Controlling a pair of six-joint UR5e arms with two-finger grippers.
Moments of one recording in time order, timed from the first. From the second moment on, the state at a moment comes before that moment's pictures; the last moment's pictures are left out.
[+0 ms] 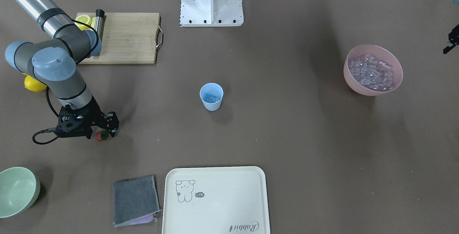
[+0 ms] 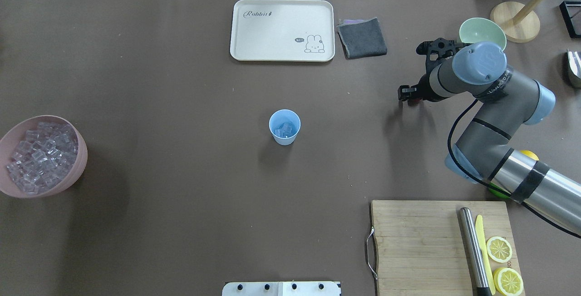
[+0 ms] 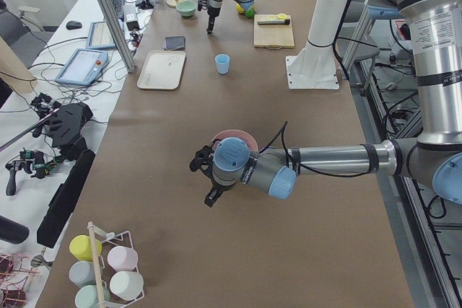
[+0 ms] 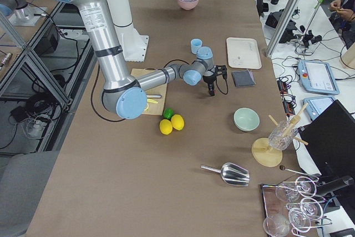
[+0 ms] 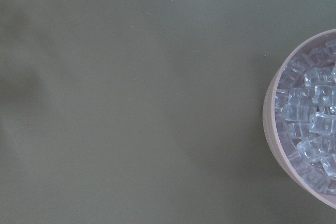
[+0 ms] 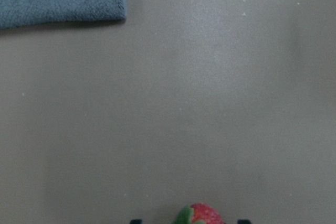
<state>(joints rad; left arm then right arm) -1.48 -1.33 -1.71 -2.04 -2.46 0.21 0.78 -1.22 1.49 -1.06 1.85 0.97</state>
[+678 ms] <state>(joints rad) -1.48 -1.33 -1.71 -2.04 -2.46 0.21 0.78 -1.10 1.67 -1.35 1.85 1.05</state>
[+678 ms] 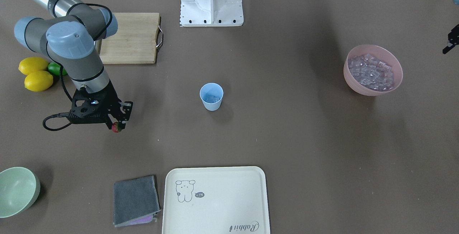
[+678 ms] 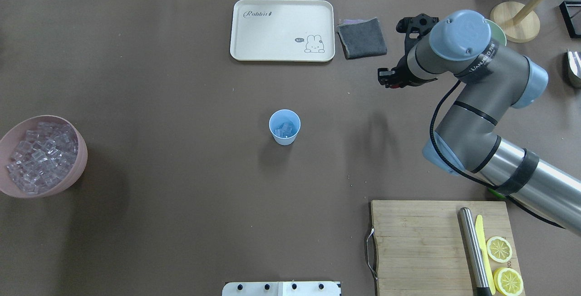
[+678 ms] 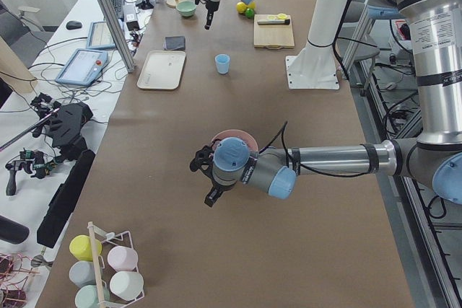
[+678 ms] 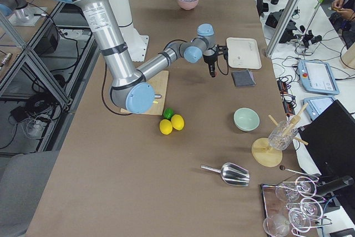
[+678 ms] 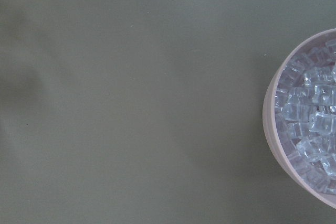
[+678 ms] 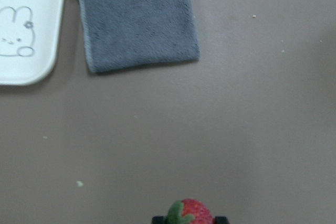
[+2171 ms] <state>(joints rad) -1.47 -1.32 -1.70 -2.10 -2.46 0.21 0.46 -0.76 1.69 -1.59 1.61 1.39</state>
